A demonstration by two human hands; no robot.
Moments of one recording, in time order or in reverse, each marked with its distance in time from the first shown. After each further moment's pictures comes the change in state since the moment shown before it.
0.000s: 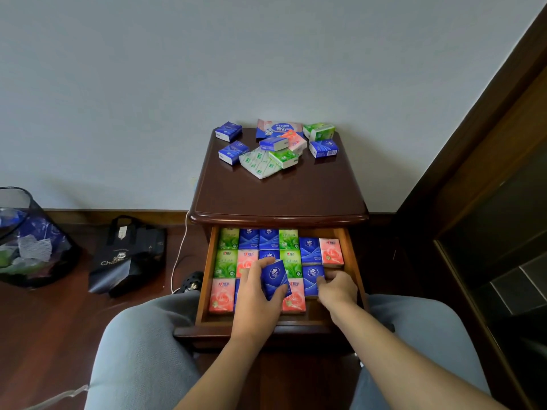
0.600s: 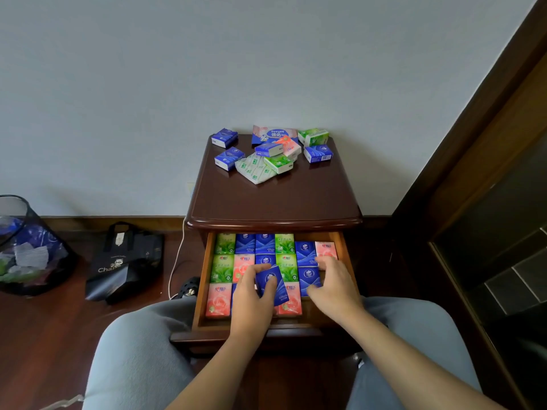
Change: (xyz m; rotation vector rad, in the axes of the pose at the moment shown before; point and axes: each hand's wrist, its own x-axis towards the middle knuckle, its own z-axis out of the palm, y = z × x) left_hand 0.007 0.004 0.004 -0.158 0.021 -0.132; right_hand -0.019 -0.011 -0.041 -0.187 -0.157 -0.470
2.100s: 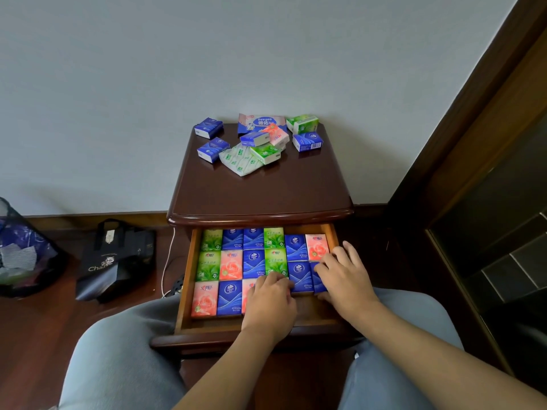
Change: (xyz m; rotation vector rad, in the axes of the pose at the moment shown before) left_hand 0.013 -0.019 0.055 0.903 -0.276 0.183; right_hand 0.014 0.028 -0.037 -0.921 -0.097 -0.470
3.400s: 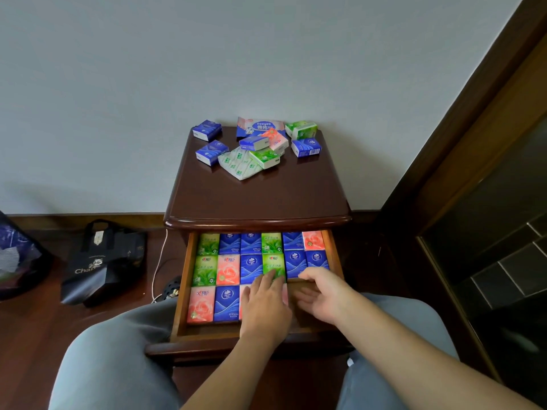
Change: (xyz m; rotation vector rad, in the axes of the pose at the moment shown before) left_hand 0.000 0.001 -0.008 0.004 -0.068 -0.080; right_hand 0.020 -0.051 -0.035 2.173 -0.214 1.177
